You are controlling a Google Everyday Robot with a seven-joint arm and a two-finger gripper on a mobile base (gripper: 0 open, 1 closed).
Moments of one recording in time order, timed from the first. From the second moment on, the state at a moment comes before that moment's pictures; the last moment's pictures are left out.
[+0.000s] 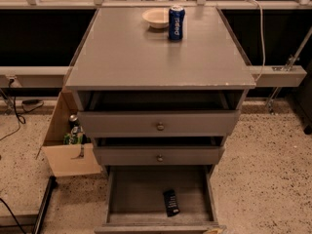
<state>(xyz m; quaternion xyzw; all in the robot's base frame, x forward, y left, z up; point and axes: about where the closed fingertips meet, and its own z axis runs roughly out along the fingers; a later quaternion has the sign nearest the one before) 0.376 -0.230 0.161 -0.43 0.83 0.18 0.32</state>
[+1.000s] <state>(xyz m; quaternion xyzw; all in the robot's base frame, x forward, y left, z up) 0.421 -0.215 0.158 -0.44 0.80 0.18 0.37</state>
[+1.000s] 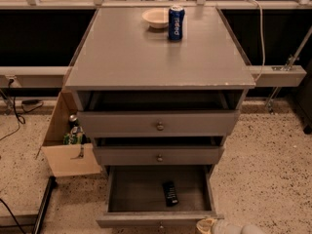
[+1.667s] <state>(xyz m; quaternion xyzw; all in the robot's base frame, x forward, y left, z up) 0.448 -0.194 0.159 -0.48 0.77 0.18 0.38</state>
